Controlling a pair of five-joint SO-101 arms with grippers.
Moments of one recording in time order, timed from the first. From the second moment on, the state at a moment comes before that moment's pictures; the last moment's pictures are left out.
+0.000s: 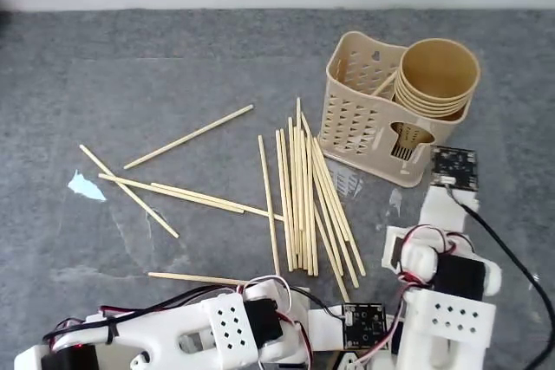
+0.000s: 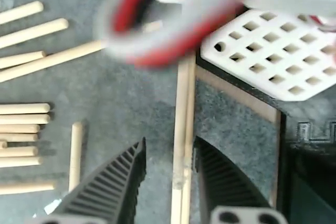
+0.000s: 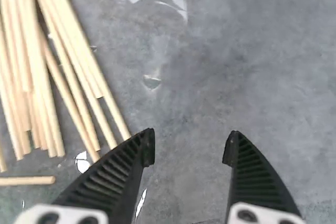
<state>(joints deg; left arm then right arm) 68.1 -29.3 64.8 56.7 -10.5 11.1 -65.0 56.8 83.3 1.2</state>
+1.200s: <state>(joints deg) 61.9 -28.5 65.1 59.4 -2.4 13.2 -65.1 53.3 83.3 3.8</state>
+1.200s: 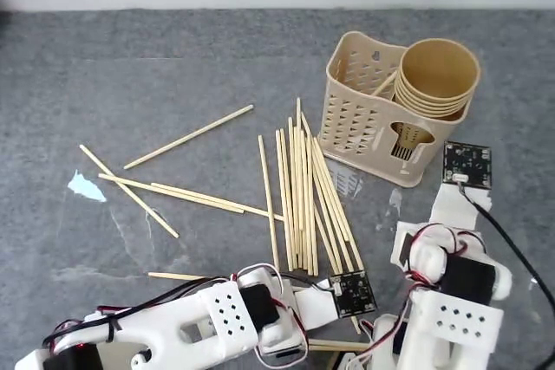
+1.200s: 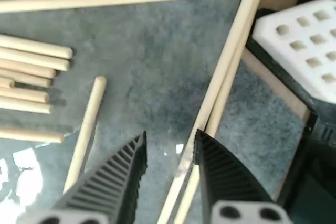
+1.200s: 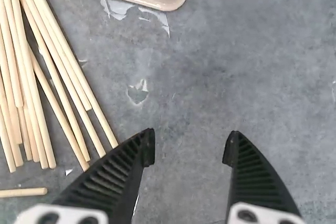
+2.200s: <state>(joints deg) 61.9 -28.5 65.1 60.3 -2.4 29.0 -65.1 48.4 82.5 4.4</state>
